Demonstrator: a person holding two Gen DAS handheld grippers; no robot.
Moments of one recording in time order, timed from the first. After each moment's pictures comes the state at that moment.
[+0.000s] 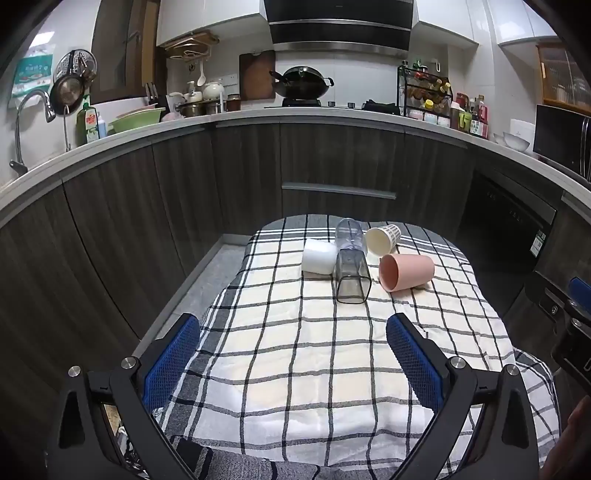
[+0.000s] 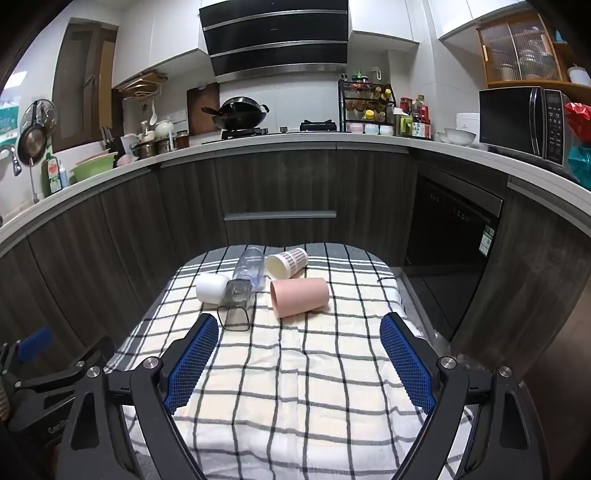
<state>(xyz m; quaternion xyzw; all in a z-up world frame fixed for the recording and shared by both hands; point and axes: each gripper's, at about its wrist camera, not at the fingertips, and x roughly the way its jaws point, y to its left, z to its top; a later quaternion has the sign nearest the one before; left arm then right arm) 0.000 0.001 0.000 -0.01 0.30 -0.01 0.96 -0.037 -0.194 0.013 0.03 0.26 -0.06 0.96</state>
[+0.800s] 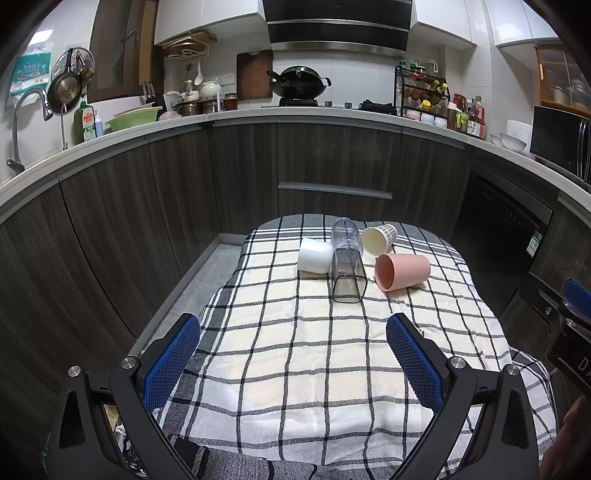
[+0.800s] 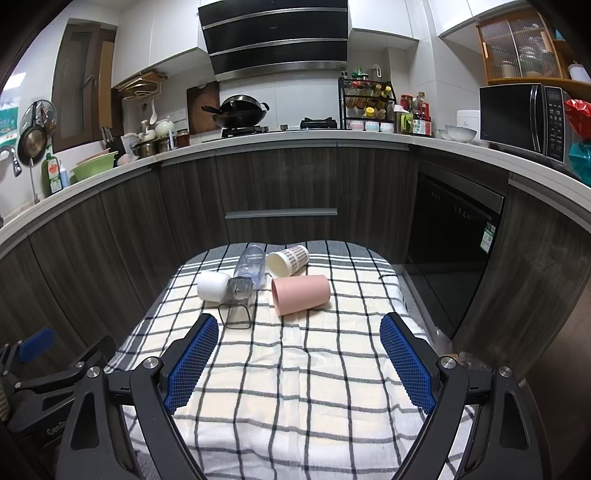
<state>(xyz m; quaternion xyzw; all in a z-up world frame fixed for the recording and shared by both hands) -0.001 0.000 -0.003 0.00 0.30 -0.01 0.95 -0.038 -0.196 0.012 0.03 0.26 -0.06 0.96</state>
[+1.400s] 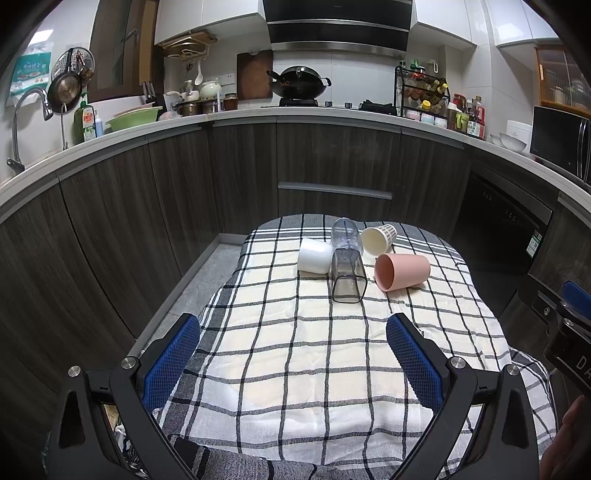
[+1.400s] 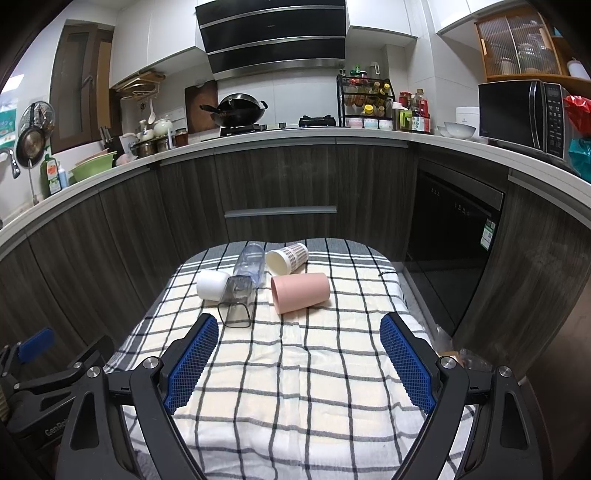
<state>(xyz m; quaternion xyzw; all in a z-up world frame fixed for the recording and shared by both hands) -0.002 -0.002 -0.003 0.00 0.30 -0.01 0.95 -0.037 -0.196 0.008 0.04 0.26 -0.06 0.96</state>
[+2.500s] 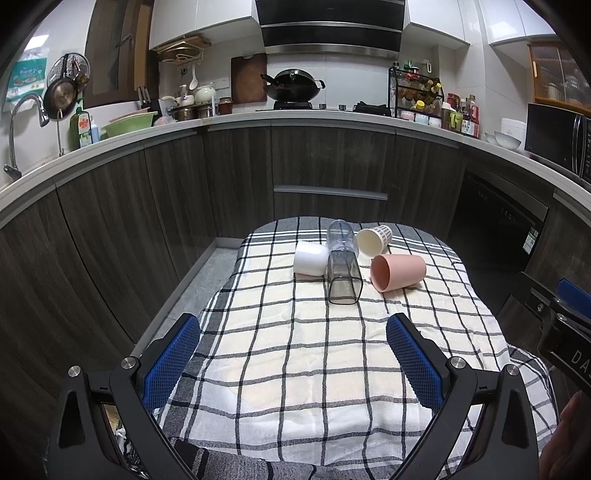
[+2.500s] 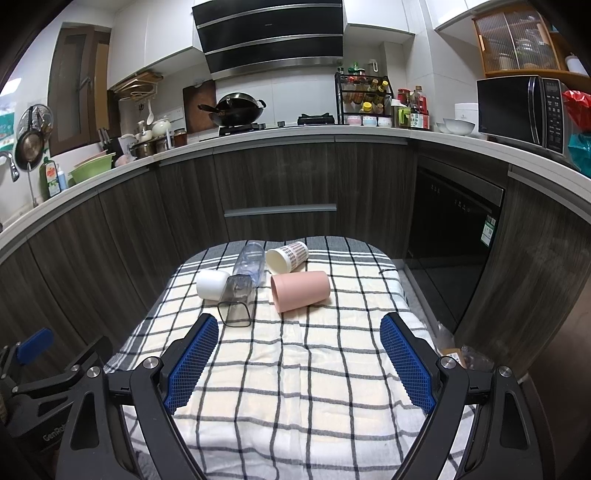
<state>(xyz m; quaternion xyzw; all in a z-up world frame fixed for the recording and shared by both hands) -0.004 -0.003 0.003 0.00 0.29 -0.02 0.96 -0.036 -0.198 0.008 0.04 0.26 -0.06 0.96</state>
